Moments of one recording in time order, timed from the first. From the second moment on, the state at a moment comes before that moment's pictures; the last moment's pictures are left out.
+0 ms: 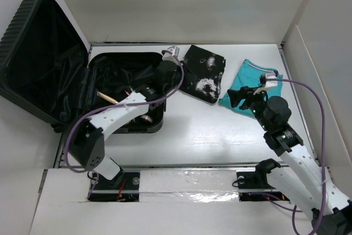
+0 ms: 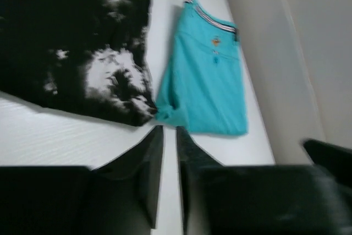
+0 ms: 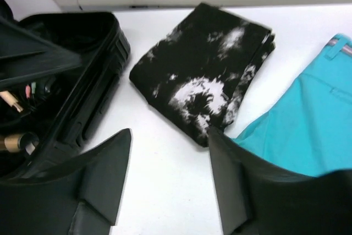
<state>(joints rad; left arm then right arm) -0.70 1.48 1.15 0.03 0.01 -0.75 0.42 0.71 0.64 0.00 0.07 0.27</state>
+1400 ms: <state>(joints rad) -0.72 2.24 1.69 -0.41 -0.52 -1.32 0.34 0.58 0.62 -0.05 -0.14 0.28</state>
